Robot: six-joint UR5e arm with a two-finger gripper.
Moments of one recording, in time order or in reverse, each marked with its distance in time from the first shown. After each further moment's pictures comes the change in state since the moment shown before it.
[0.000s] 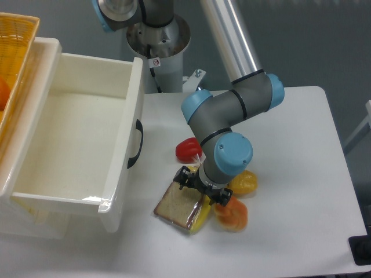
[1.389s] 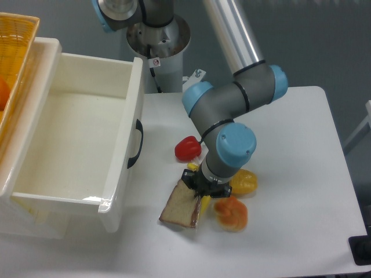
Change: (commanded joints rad) arm 0.020 0.113 0.021 -0.014 -0.005 -0.098
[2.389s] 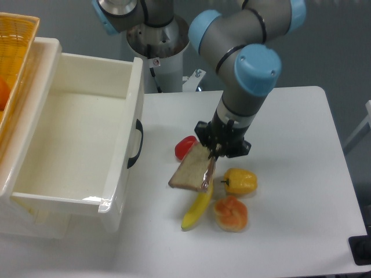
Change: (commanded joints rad) arm 0.118 0.210 -0.006 -0.247 -0.005 0.334
